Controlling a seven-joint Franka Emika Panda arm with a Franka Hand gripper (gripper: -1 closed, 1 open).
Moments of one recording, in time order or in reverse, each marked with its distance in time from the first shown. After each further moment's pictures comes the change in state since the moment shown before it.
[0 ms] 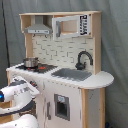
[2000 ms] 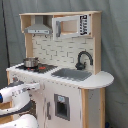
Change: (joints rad) arm 0.019 -0.008 0.012 0.007 -0.001 -0.079 -0.652
